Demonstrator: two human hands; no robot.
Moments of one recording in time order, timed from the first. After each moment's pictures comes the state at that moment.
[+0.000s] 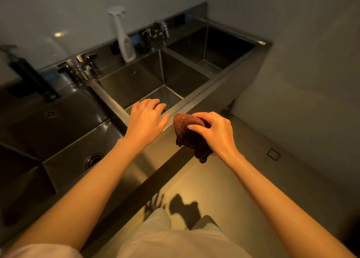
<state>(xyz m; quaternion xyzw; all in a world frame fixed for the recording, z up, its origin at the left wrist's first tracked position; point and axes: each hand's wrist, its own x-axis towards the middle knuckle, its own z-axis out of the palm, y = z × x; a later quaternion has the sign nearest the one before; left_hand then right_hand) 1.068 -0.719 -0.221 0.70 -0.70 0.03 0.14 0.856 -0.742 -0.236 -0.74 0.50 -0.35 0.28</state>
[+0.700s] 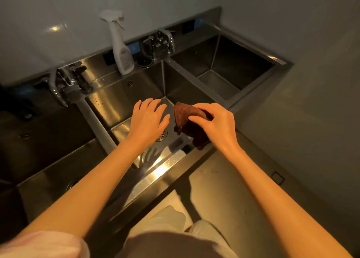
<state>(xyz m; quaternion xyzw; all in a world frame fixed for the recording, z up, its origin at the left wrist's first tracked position) 1.130 -0.904 -0.250 0.72 -0.68 0.03 0.13 0.922 -0.942 -0.220 -0.76 0.48 -0.34 0.27</state>
